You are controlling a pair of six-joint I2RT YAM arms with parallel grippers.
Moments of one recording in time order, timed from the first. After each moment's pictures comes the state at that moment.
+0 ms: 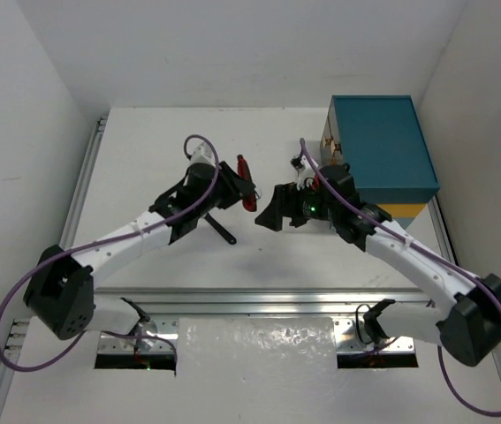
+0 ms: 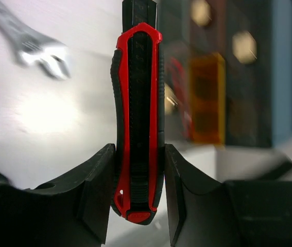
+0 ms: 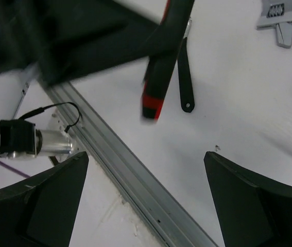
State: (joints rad) left arm -0.58 1.37 0.92 -0.01 -0.10 -0.99; right arm 0.57 1.17 0.85 -0.17 -0.42 0.44
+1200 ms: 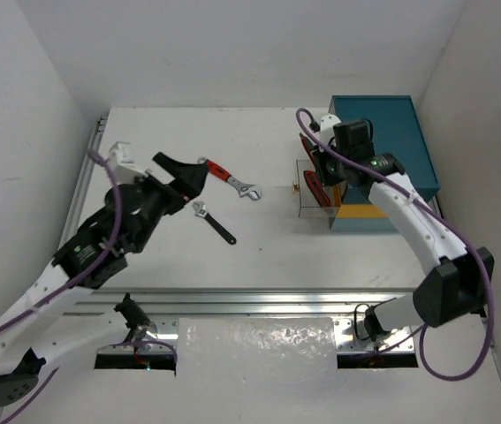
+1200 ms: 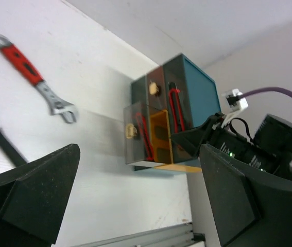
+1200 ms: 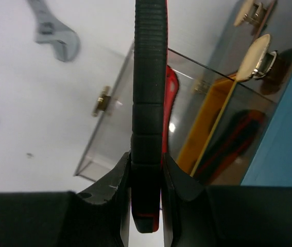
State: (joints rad) left arm -0.76 0.85 1.08 -0.44 -0.51 -0.95; right arm 0.35 1.40 1.25 -0.57 -0.03 -0.08
